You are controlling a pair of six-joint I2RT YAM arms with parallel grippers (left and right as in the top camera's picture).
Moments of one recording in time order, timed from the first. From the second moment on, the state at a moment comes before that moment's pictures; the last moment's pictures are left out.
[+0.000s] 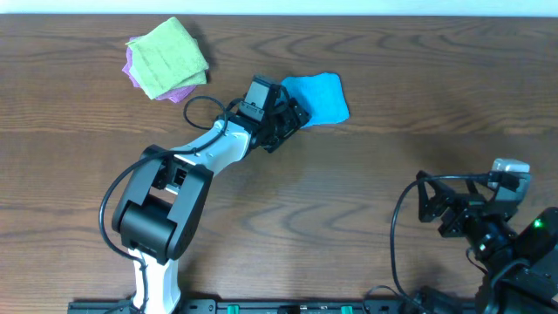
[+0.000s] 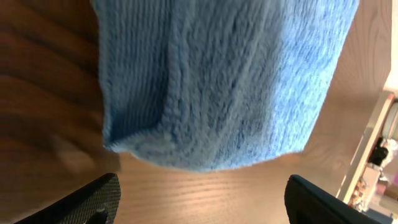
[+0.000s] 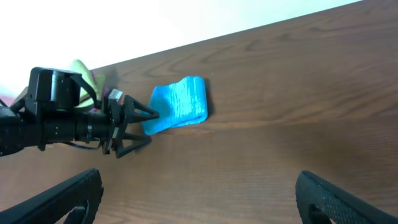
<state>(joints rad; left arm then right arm) -0.47 2.03 1.23 -0.09 0.37 -1.09 -0.44 0.55 0.84 -0.83 -0.62 0.08</state>
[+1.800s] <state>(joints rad) -0.48 2.29 1.27 0.40 0.38 -1.09 -0.44 0.55 0.84 -0.83 -0.58 0.08</state>
